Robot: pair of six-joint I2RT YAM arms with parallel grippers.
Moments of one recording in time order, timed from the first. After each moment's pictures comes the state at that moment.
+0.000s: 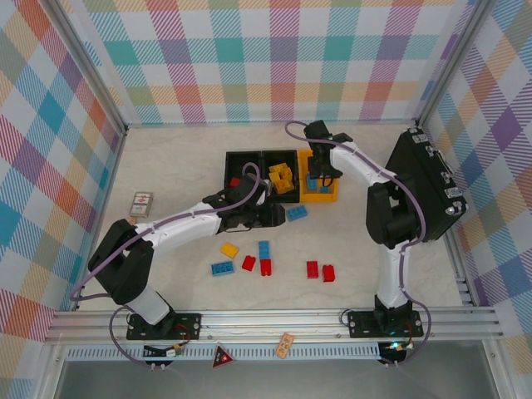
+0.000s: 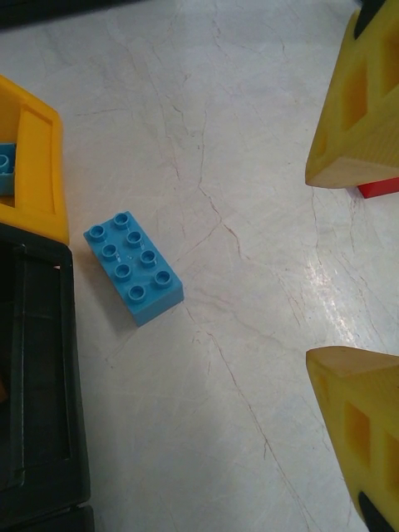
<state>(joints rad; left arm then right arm) -0.75 1.59 1.06 -0.33 0.16 -0.70 0.40 2.08 1.74 -0.89 0.27 0.33</state>
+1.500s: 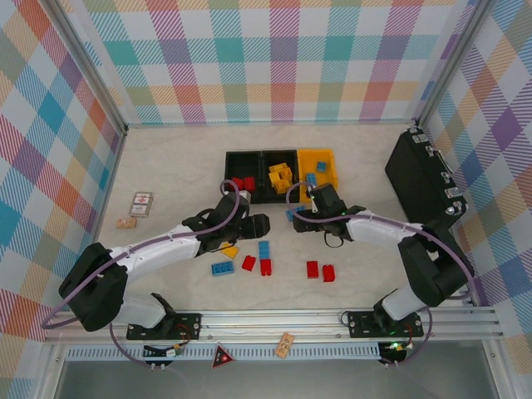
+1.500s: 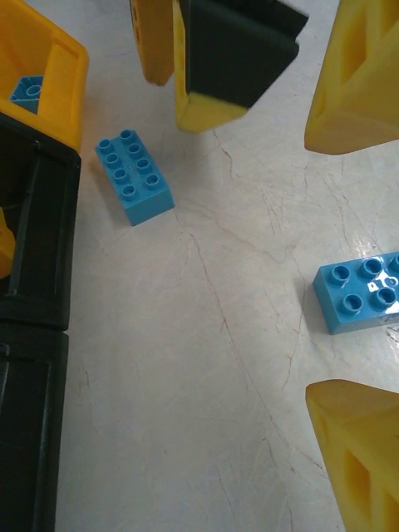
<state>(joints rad) -0.75 1.36 0.77 -0.21 -0.01 -0.74 0.59 1.55 0.76 -0.15 0.03 0.32</state>
